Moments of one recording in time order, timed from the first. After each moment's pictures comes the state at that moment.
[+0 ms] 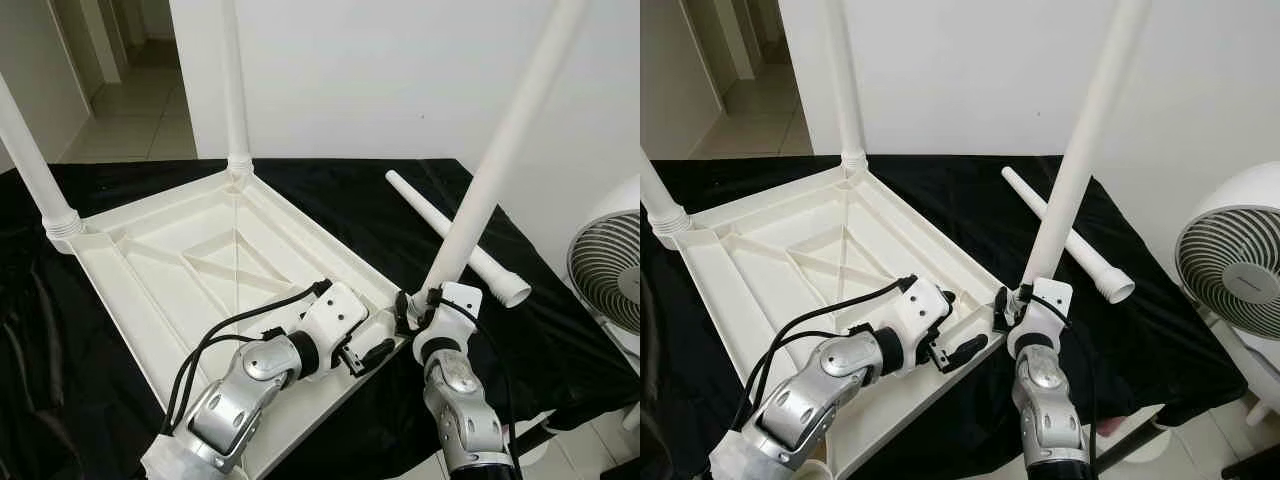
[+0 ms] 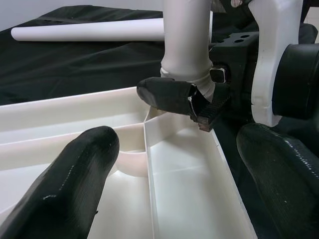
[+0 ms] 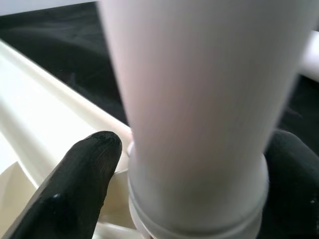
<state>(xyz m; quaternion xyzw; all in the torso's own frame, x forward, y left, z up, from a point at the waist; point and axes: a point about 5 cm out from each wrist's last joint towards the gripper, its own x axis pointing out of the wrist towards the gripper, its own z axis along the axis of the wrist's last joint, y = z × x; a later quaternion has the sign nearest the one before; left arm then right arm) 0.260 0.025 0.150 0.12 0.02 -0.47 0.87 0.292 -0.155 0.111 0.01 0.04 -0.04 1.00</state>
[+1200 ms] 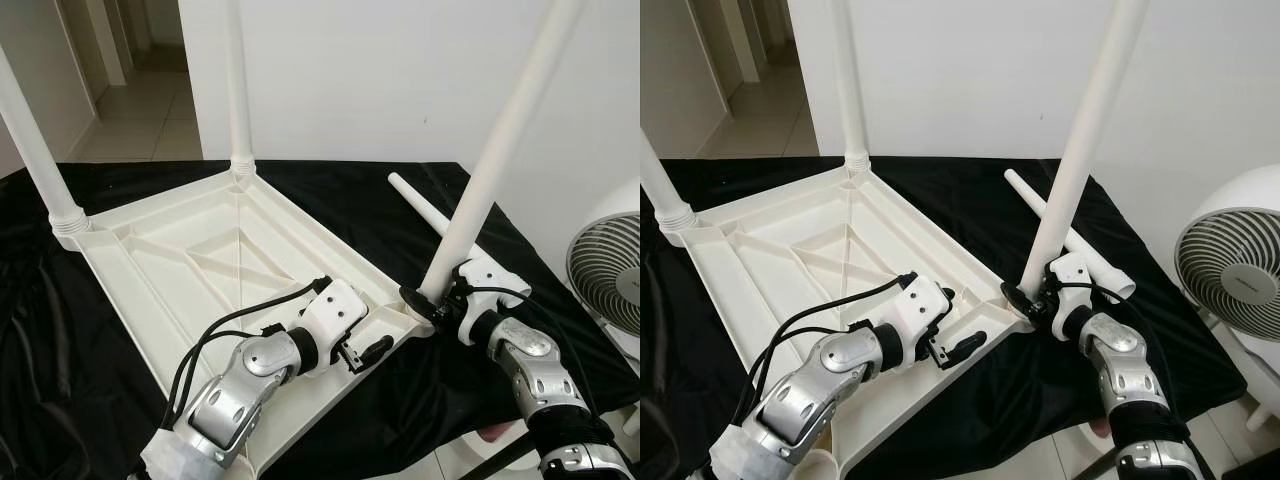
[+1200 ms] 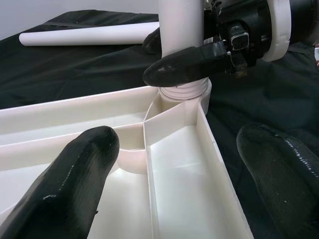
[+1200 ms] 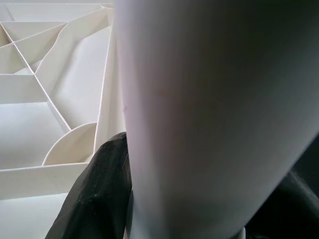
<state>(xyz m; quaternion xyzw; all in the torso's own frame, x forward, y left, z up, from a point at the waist) 0.264 0.026 0.152 0.13 0.01 -0.47 0.87 0.323 -0.208 0.126 -0.11 0.02 0.30 0.95</state>
